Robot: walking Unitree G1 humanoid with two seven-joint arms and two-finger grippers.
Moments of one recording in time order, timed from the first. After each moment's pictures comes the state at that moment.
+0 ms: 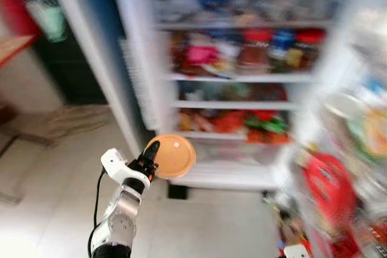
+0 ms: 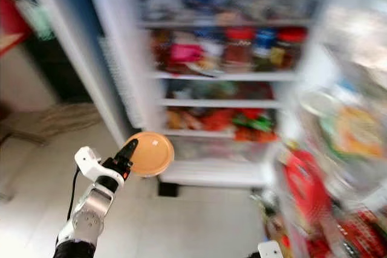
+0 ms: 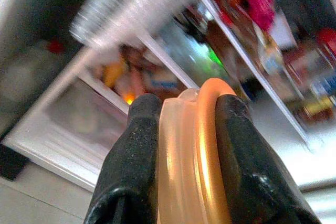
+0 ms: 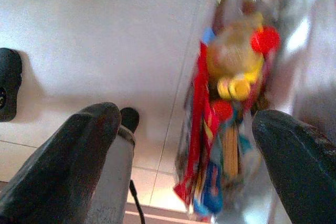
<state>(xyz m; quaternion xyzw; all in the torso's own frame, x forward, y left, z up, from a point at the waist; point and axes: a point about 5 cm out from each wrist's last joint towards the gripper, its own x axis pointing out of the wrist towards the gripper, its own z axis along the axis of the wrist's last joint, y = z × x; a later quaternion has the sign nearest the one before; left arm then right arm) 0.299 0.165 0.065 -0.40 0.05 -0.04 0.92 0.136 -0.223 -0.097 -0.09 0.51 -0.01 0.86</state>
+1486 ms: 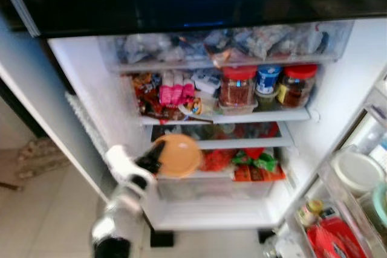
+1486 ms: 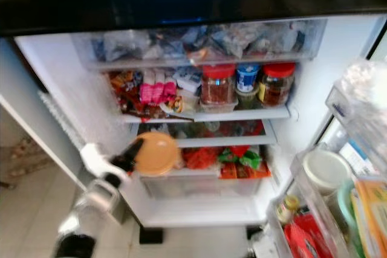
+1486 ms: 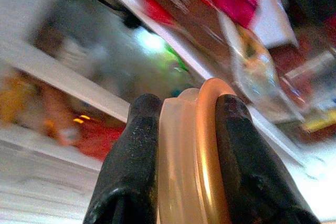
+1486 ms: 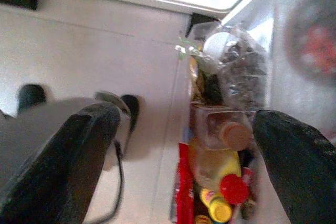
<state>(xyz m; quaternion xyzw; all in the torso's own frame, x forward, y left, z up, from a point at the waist) 0.306 0.142 0.063 -0.40 0.09 -0.09 0.91 0.131 -0.222 -0.099 -0.09 0.52 0.00 0.85</state>
